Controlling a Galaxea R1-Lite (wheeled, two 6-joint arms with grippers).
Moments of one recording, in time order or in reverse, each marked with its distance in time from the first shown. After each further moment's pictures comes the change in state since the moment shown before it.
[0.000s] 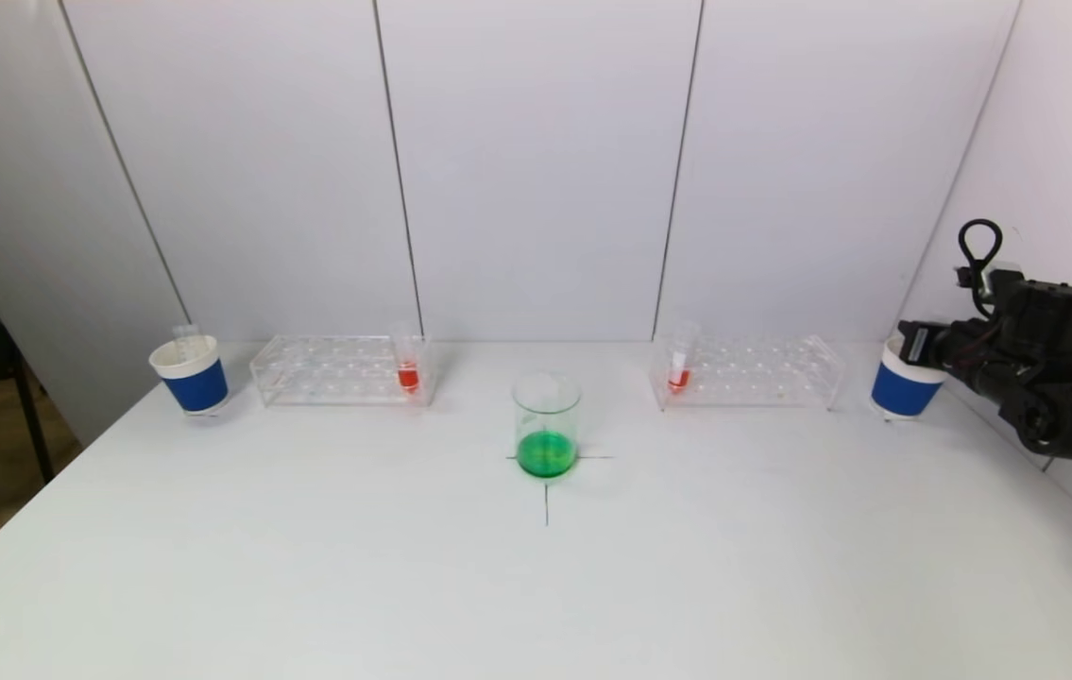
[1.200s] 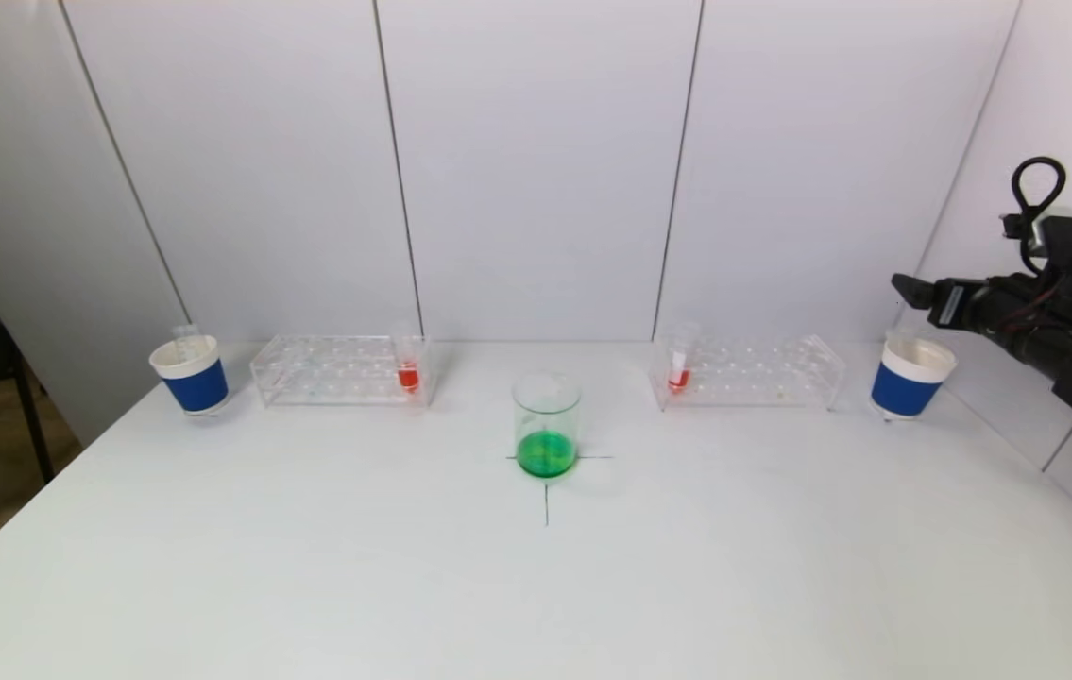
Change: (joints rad) left arm 0.000 0.000 0.000 0.000 0.000 0.000; right arm 0.026 -0.233 0.124 -0.001 0.016 -0.011
